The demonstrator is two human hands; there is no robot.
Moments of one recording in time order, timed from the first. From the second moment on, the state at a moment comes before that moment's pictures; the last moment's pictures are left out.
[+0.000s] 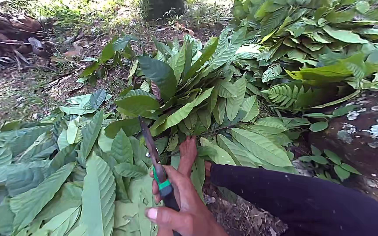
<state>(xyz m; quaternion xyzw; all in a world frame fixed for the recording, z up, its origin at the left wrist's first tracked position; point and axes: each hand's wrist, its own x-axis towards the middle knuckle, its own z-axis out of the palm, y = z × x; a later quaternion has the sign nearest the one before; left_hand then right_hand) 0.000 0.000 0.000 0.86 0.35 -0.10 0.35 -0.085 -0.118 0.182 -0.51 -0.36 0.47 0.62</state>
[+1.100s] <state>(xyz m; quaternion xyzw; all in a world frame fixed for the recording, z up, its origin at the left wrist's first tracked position) -0.277 -0.093 -0.011 0.17 0.64 0.37 0.65 -0.114 -0.144 0.167 -0.55 -0.41 0.59 0.43</state>
